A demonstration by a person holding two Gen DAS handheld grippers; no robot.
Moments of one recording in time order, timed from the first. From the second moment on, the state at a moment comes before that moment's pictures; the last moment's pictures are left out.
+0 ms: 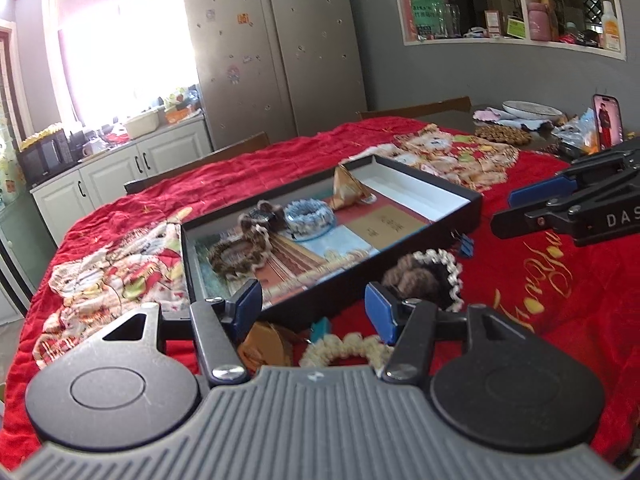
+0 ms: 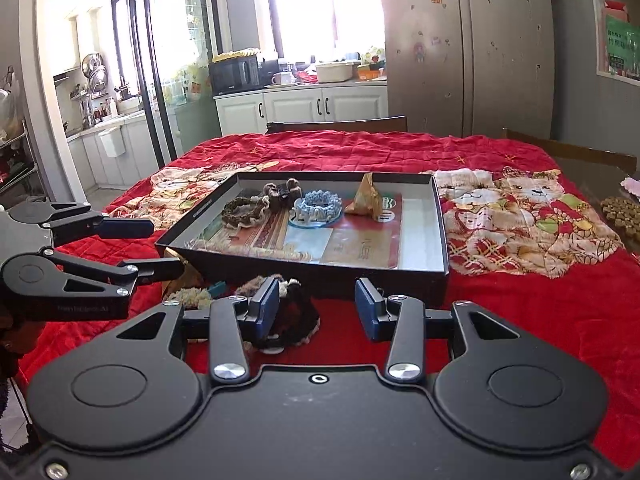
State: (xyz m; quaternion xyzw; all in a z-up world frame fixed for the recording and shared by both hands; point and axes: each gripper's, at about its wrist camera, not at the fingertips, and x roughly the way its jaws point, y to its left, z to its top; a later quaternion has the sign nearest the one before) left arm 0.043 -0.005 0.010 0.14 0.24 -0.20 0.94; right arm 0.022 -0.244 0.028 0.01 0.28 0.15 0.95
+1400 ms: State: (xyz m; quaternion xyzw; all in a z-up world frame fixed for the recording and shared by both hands) left arm 0.040 -0.015 -0.043 0.18 0.30 -0.27 0.90; right arm 0.031 -0.200 -0.027 -0.01 0.28 0.20 0.94
